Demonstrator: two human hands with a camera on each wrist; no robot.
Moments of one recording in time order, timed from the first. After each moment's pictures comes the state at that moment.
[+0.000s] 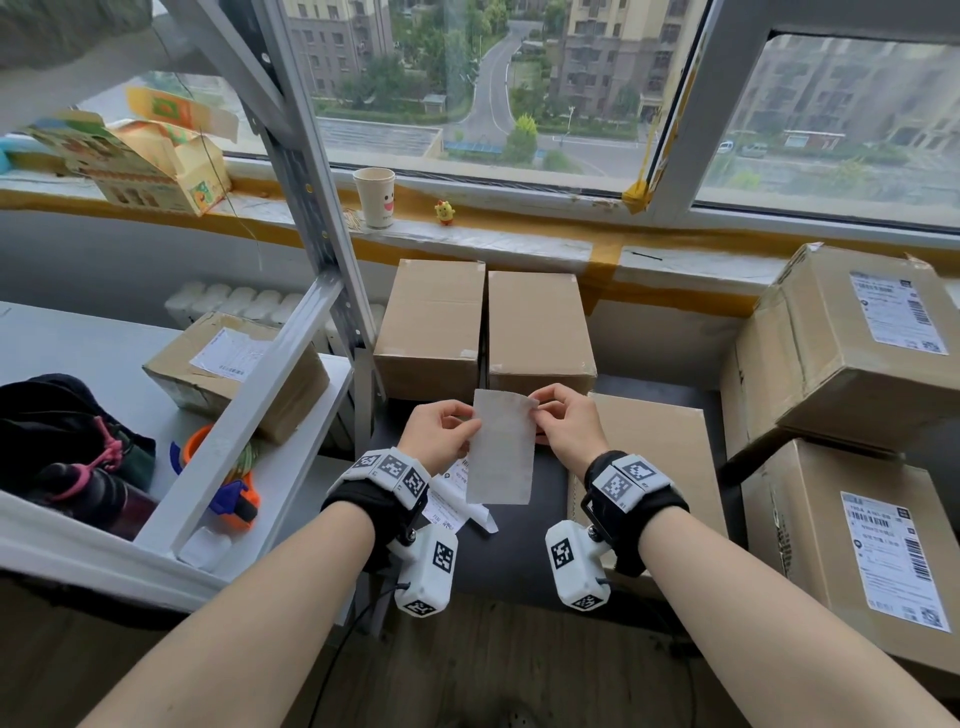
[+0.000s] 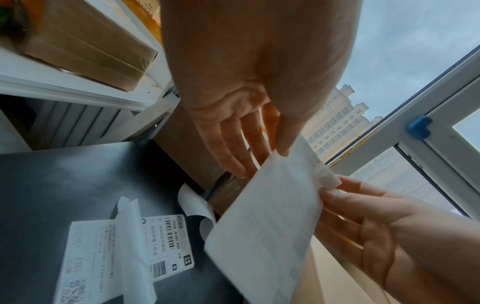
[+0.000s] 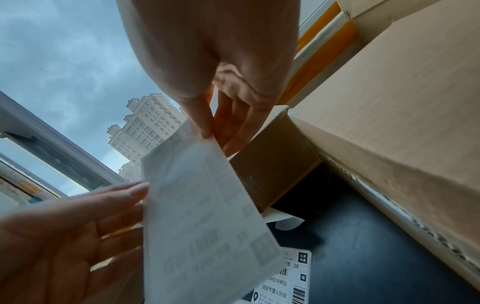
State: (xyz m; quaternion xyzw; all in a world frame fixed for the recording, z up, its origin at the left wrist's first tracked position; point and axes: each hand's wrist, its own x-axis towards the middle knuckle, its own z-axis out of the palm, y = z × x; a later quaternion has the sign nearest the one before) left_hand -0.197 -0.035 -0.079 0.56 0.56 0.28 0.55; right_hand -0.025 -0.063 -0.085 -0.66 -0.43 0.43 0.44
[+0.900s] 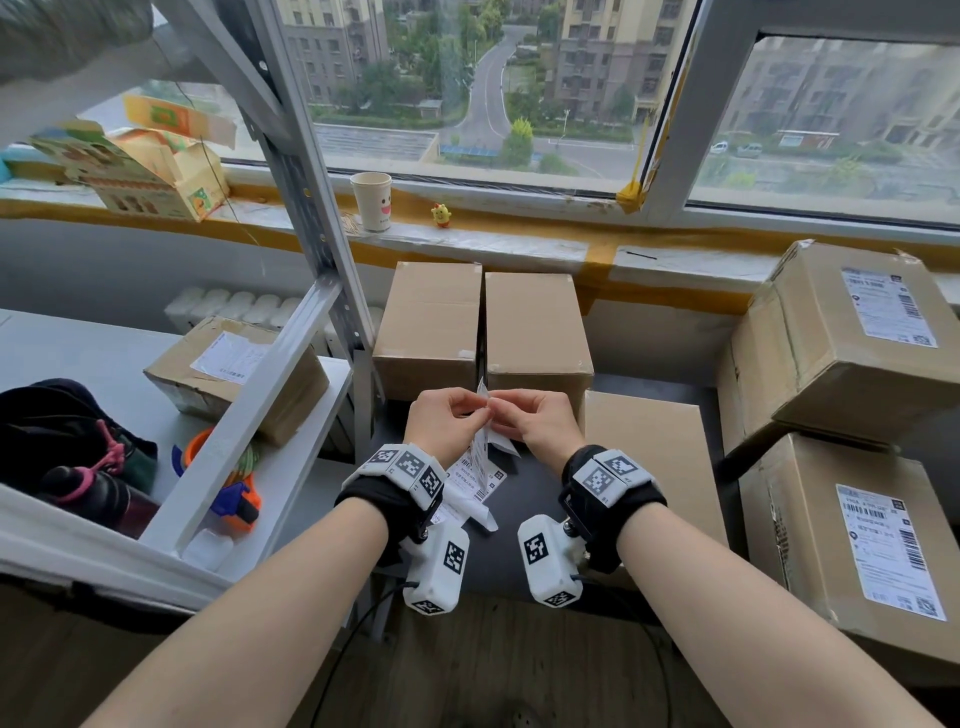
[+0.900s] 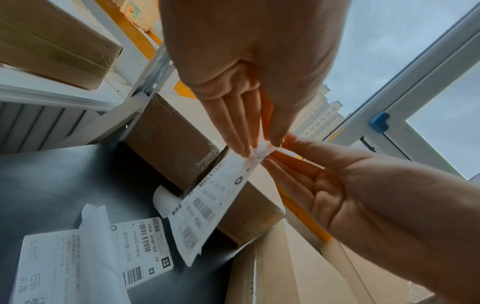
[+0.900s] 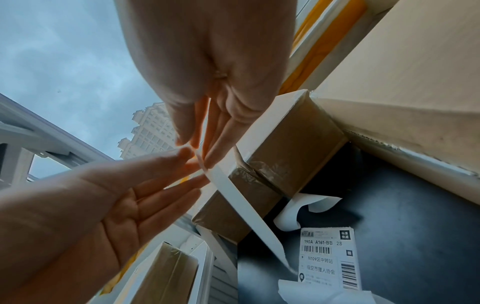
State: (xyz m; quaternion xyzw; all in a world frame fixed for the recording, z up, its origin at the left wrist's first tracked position) left_hand -0.186 -0.038 -0.069 0.63 0.55 0.33 0.43; right_hand -0.053 -0.062 -0.076 -0.56 -0.37 0.54 0.51
